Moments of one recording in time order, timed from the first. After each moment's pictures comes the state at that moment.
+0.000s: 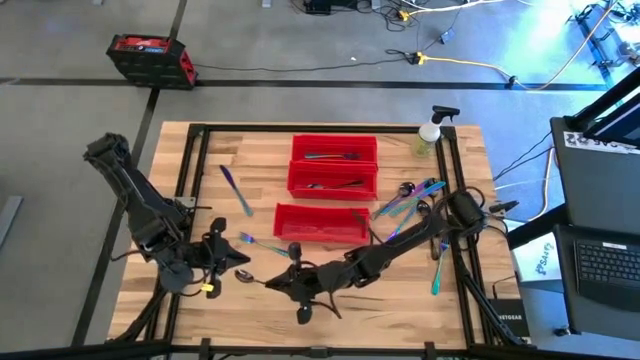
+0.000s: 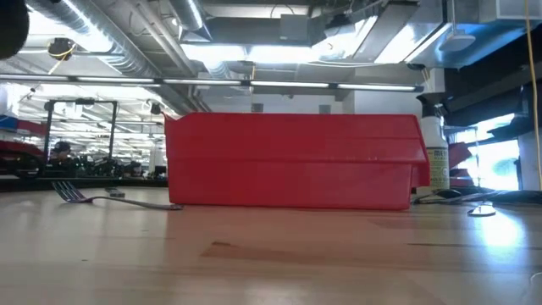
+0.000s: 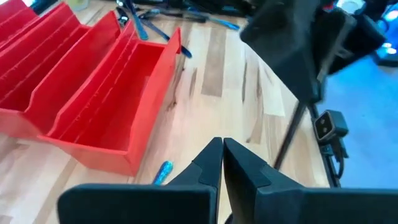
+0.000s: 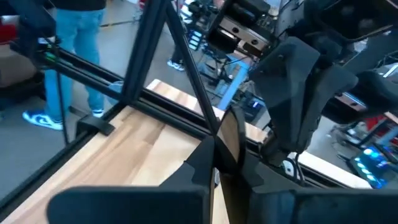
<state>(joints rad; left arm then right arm) -0.90 1.07 0.87 -0.53 -0.82 -0.69 0.44 2.06 1.49 0.41 0.30 -0.32</state>
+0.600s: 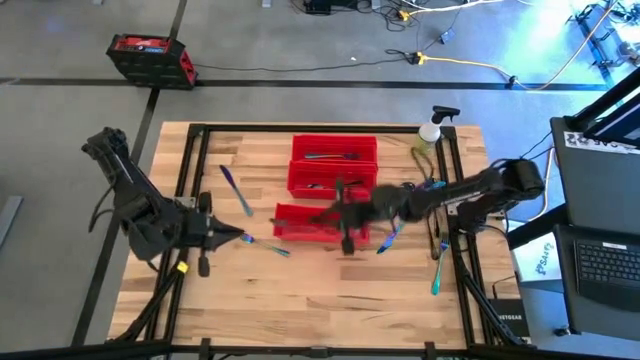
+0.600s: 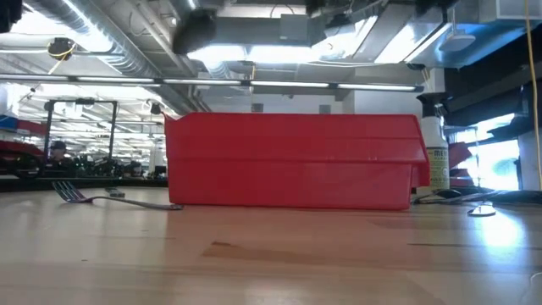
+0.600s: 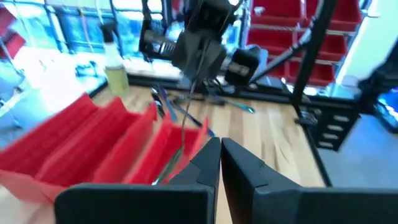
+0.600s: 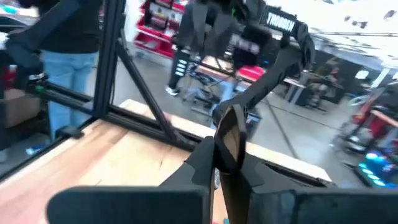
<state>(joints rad) -0.88 0.89 0.87 -0.34 -1.03 -0.37 0.12 1.51 0.89 0.59 -0.07 -0.28</state>
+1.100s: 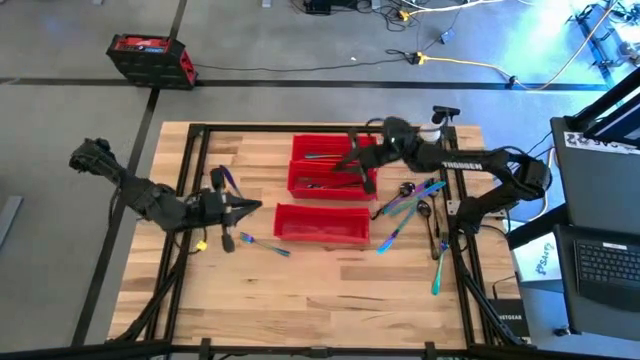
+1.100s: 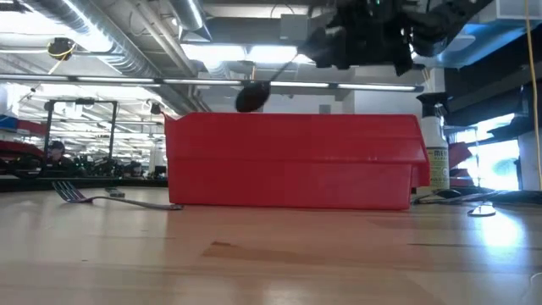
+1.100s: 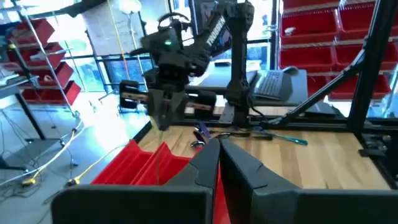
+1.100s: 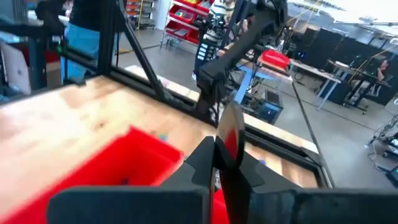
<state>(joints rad) -0.55 0.91 0.87 -0.09 -0.86 0.02 -0.48 1.45 0.83 0.46 -0.79 -0.43</state>
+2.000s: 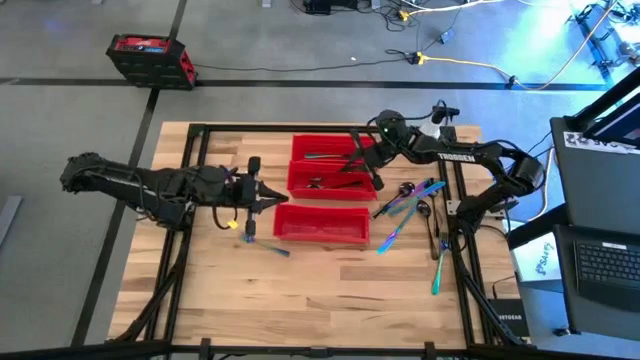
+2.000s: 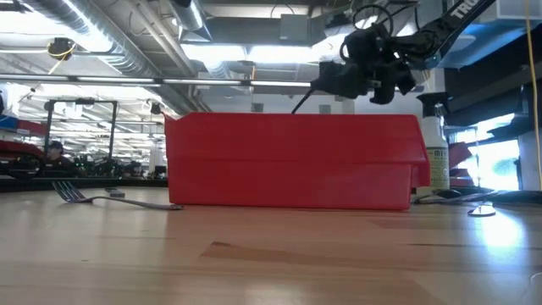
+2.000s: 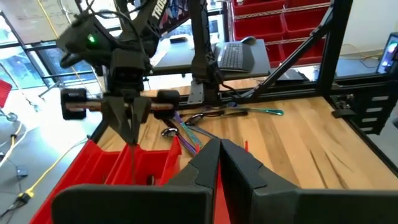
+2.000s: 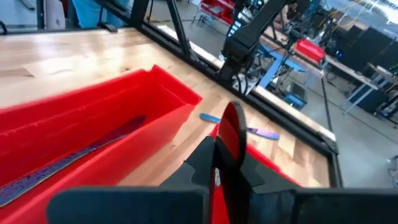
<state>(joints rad) -0.14 1.01 0.87 -0.06 -0.23 0.12 -0.59 1.53 0.83 0.24 -0.95 -0.79</state>
